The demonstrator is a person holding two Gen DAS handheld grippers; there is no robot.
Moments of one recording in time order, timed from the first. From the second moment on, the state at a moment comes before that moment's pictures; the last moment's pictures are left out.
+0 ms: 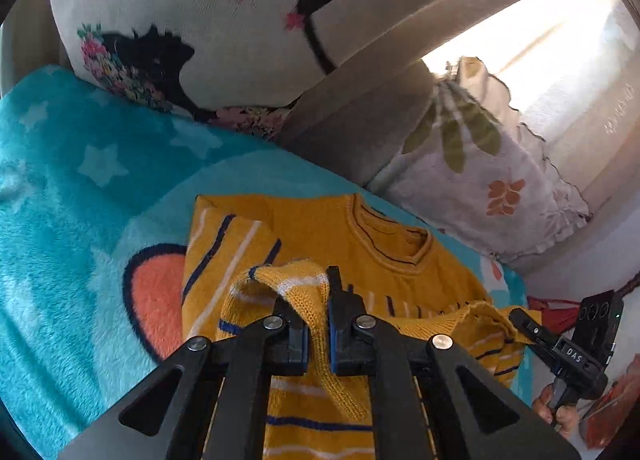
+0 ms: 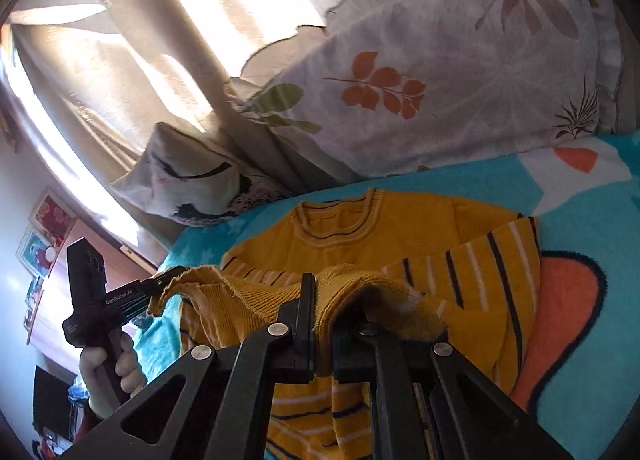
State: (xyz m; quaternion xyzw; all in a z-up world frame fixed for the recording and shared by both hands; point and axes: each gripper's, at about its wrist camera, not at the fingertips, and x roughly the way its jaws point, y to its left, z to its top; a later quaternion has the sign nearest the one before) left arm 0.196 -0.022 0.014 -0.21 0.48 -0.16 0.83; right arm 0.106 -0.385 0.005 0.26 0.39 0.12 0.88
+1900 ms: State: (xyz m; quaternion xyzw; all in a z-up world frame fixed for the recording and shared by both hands) left arm 0.089 0.064 -0.005 -0.12 0.46 -0.13 0.87; right arm 0.008 -0.361 0.030 0.10 0.40 0.03 0.91
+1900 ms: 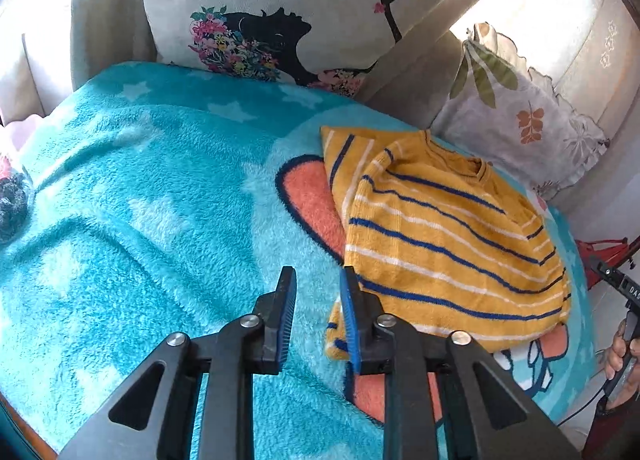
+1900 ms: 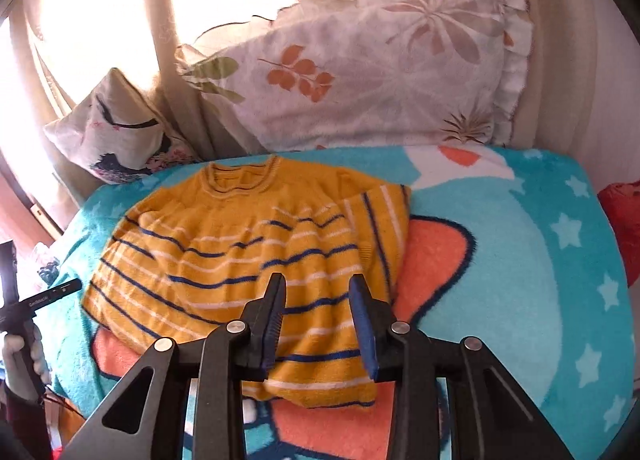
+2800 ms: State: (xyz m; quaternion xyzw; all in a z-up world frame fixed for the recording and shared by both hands) left arm 0.085 0.058 -0.063 -0.31 0.44 -0.22 0.81; right arm 0.207 -0.016 -0.062 -0.13 0.54 0.14 0.82
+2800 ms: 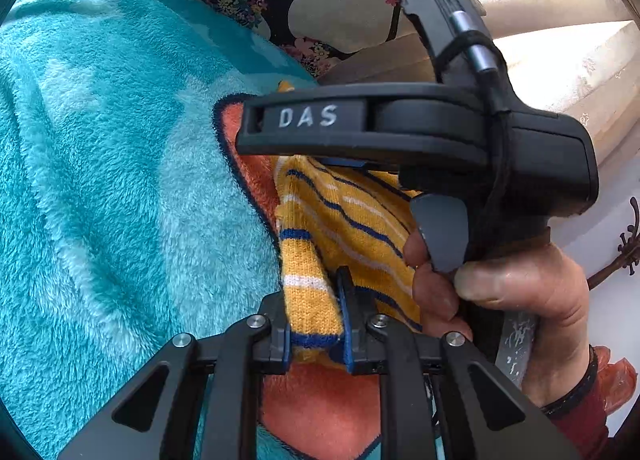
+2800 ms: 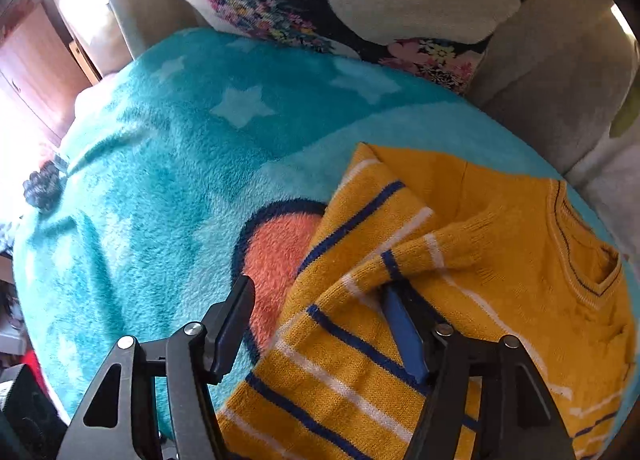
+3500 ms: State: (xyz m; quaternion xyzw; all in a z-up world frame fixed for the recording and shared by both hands) left arm 0.023 0.053 0.017 -0.24 0.40 -0.23 0.86; right arm 0.126 -0.236 0.029 0.10 0.41 0.14 0.89
